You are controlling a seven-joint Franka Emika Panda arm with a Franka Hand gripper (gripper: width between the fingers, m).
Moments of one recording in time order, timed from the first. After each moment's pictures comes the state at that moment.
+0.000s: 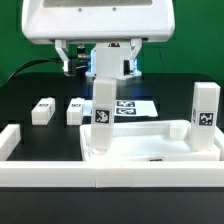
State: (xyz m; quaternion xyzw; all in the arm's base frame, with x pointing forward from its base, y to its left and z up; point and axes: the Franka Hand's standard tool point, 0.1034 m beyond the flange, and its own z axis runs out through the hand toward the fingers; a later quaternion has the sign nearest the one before) arm 0.634 -0.053 0.149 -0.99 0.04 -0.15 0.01
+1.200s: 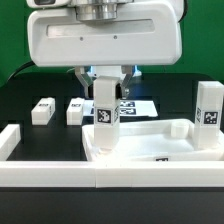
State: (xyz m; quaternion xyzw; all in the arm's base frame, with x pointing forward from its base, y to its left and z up) arm 0.642 -0.049 0.120 -0.98 0.19 -0.01 0.04
